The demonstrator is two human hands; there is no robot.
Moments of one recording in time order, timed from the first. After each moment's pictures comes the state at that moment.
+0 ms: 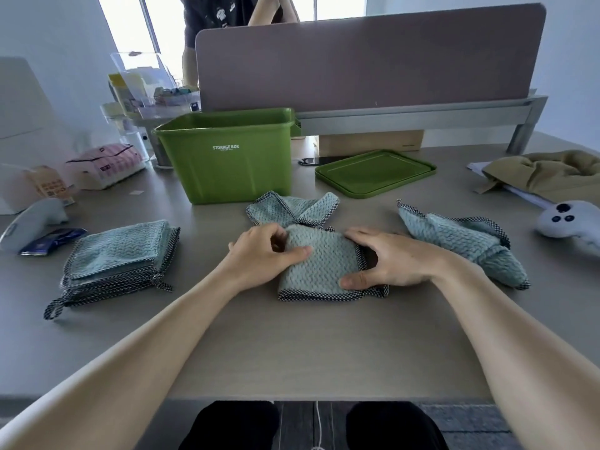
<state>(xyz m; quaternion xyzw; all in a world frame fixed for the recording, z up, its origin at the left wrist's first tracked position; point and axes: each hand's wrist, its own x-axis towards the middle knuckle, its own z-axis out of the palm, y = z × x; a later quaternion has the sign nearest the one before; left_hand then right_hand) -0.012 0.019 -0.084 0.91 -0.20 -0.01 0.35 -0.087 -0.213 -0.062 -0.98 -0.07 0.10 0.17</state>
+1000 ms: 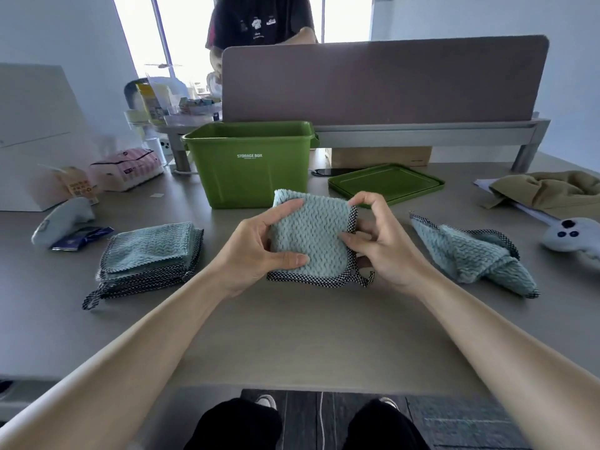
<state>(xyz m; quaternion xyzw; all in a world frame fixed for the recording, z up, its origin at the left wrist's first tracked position) -0.026 0.064 -0.066 0.68 -0.31 -0.11 0.65 -0.084 -0.160 -0.068 -0.76 -0.09 -0.12 0.63</state>
